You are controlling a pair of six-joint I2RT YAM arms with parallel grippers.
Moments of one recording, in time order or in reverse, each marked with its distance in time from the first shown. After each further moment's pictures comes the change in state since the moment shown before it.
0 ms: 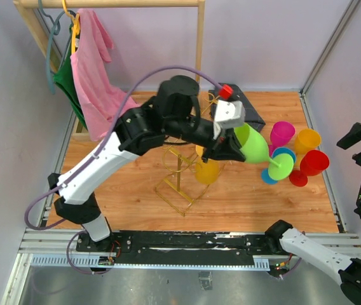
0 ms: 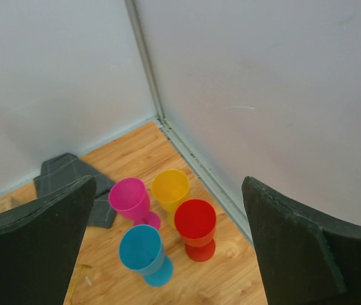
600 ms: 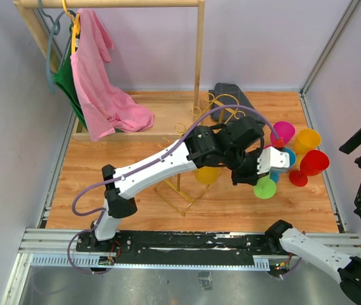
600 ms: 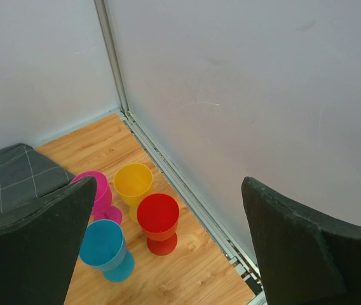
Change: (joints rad) left arm -0.181 0.369 0.135 -0.256 -0.304 0.196; right arm 0.000 0.030 0.050 -0.098 0.096 -0.072
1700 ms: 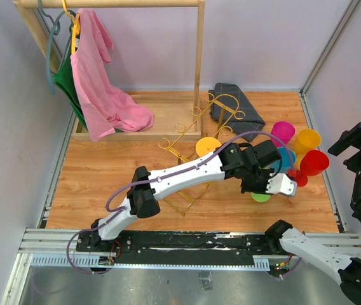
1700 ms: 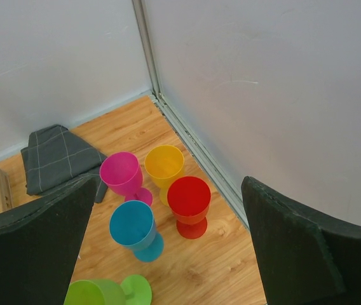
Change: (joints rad) left arm -0.039 0.257 0.058 -0.006 -0.108 0.269; right arm 0.000 -0.017 -0.040 -0.090 -0.103 0.182
